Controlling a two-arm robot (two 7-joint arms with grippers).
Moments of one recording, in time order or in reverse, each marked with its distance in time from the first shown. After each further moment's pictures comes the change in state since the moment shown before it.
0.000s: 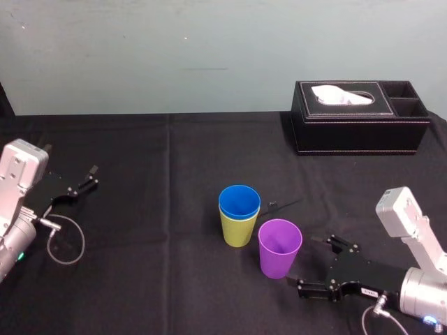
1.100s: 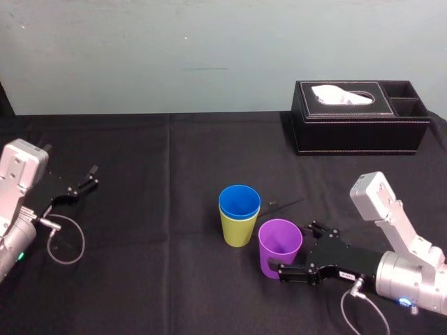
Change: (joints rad) left arm 0.000 0.000 0.000 0.000 0.000 0.000 0.000; right arm 0.108 -0.070 -0.062 0.056 -0.036 0.030 -0.005
